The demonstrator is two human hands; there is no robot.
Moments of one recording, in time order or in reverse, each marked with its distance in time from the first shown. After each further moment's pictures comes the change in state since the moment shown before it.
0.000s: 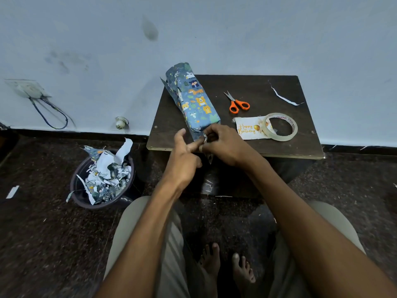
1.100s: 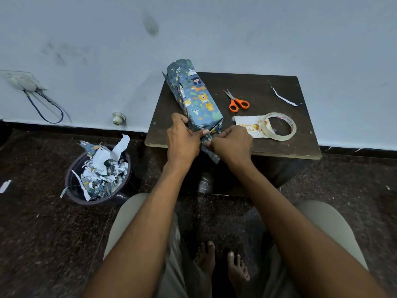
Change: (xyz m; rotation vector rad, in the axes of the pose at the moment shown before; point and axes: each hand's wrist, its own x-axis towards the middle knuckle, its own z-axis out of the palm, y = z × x) left_hand 0.057 -0.002 0.009 0.296 0.387 0.294; right_hand -0.001 0.006 0.020 0.154 0.426 0.404
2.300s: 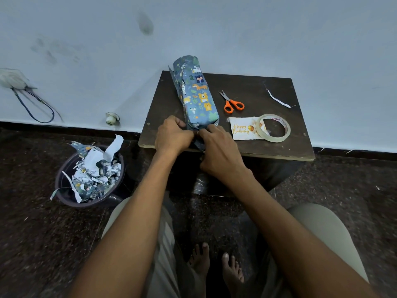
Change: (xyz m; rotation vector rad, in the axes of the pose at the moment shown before) left_hand 0.024 0.007 -0.008 0.129 -0.120 -0.263; right_hand -0.008 0.006 0.004 -0.607 -0.109 -0.743
